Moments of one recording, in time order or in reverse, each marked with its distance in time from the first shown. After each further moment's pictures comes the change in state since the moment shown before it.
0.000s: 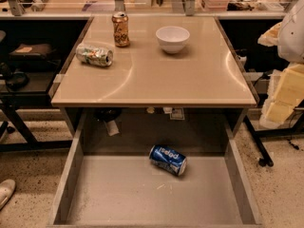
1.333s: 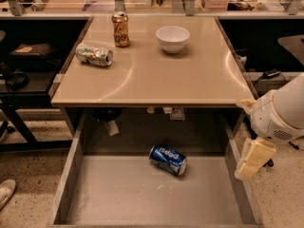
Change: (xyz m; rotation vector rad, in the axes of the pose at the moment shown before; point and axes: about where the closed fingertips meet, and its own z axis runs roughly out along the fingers) arm 0.038 0.053 0.149 -0.078 -0.125 0.029
